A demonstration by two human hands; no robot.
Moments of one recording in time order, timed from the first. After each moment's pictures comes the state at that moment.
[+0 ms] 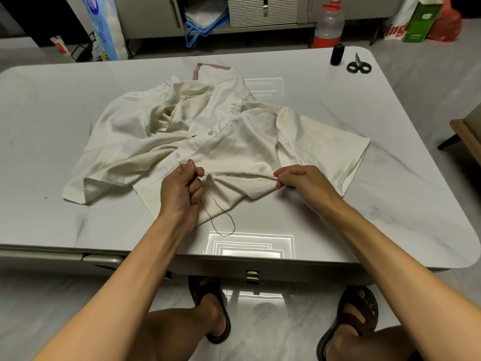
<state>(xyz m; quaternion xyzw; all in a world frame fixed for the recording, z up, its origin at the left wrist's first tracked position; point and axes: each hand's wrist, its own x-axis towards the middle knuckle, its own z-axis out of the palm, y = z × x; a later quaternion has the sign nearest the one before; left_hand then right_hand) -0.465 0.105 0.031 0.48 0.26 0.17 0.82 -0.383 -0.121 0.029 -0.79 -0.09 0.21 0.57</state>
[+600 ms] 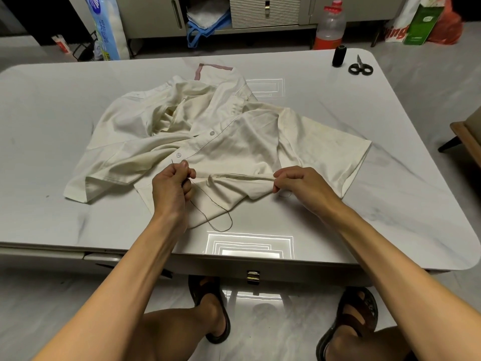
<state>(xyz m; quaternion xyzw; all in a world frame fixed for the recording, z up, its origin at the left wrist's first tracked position) -0.473 0.115 0.037 0.58 0.30 0.21 0.73 -0.382 -0.117 0.029 -0.81 -0.13 0.20 0.53</state>
